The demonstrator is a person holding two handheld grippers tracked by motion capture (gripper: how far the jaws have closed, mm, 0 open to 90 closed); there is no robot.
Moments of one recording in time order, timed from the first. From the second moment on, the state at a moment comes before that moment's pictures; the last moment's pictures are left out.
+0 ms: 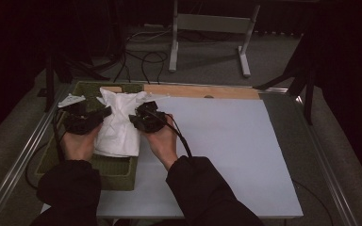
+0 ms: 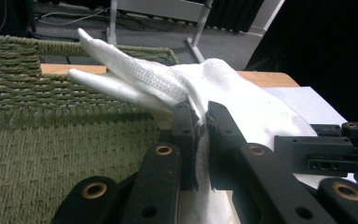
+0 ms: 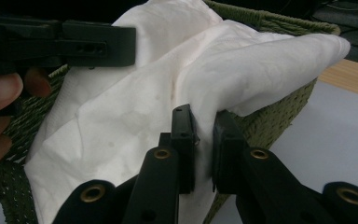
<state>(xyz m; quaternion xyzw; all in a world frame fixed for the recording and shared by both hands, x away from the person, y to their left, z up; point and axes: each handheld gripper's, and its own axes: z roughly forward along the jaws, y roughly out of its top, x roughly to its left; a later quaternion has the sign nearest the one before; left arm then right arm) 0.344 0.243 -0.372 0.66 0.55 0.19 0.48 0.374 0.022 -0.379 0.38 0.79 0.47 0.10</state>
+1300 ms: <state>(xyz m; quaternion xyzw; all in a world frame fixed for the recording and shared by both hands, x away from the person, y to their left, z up) 0.339 0.269 -0.379 0.66 0.55 0.21 0.47 0.372 0.051 -0.390 0.37 0.80 0.47 0.10</state>
